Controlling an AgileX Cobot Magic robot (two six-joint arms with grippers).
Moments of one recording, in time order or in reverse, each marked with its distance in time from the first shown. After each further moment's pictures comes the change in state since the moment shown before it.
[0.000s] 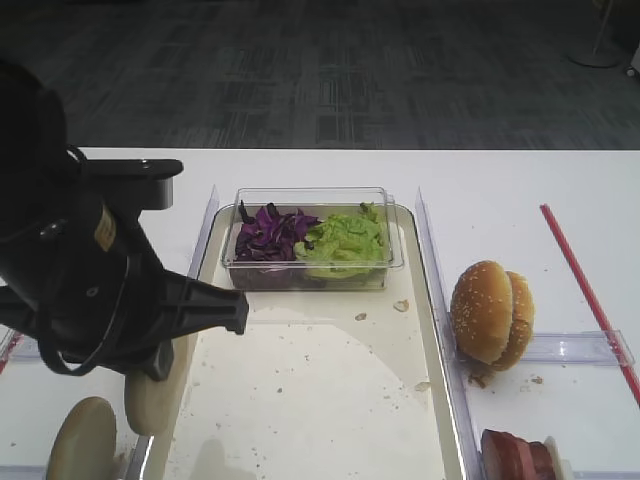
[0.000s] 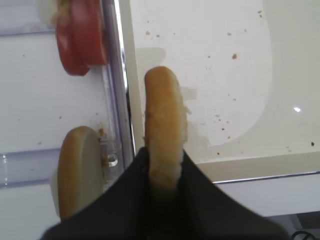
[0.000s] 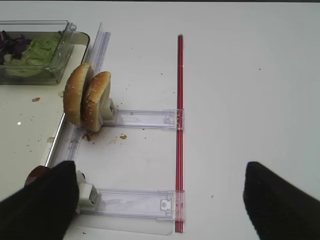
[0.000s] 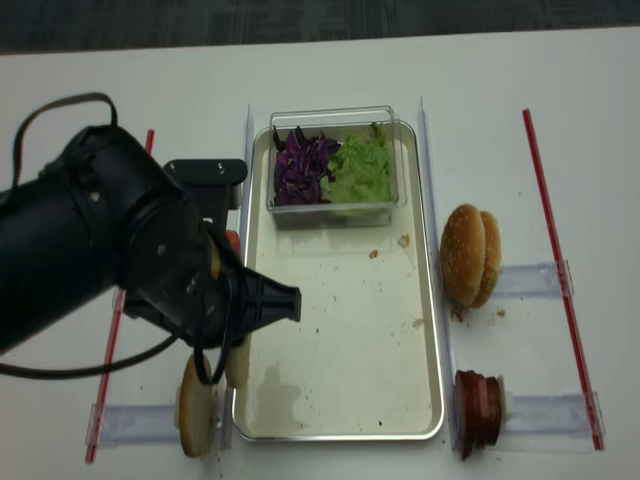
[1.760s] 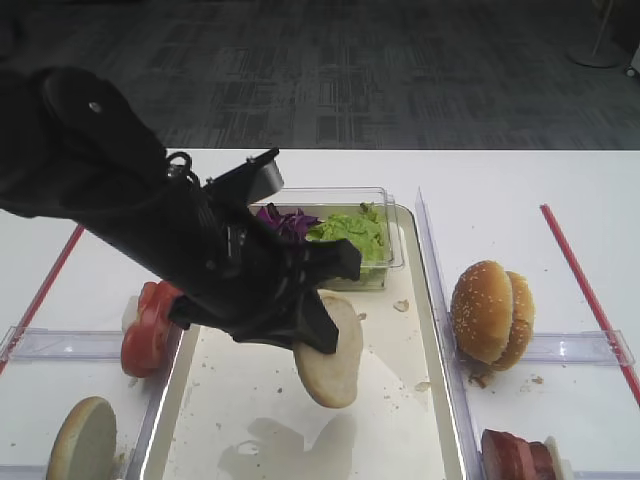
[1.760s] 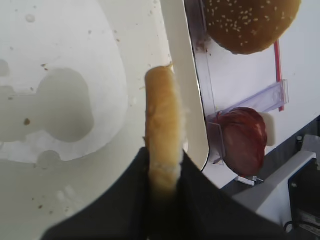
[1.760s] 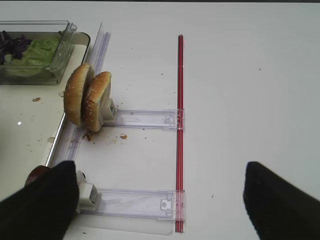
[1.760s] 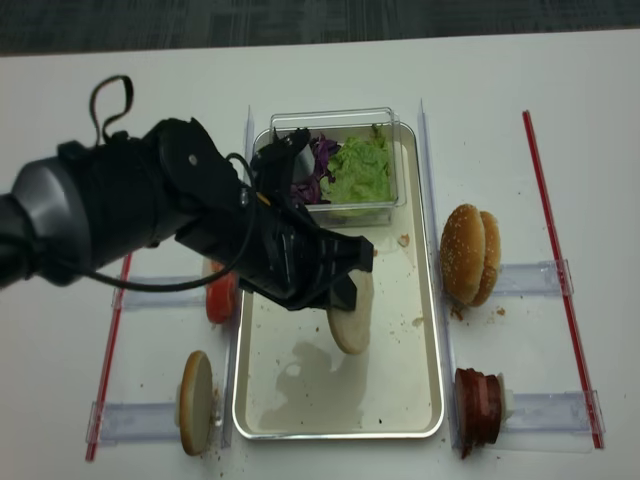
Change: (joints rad) left arm 0.112 0.225 -0.035 -0.919 -0.258 0.883; right arm 0.000 0.000 0.000 0.000 0.000 0.000
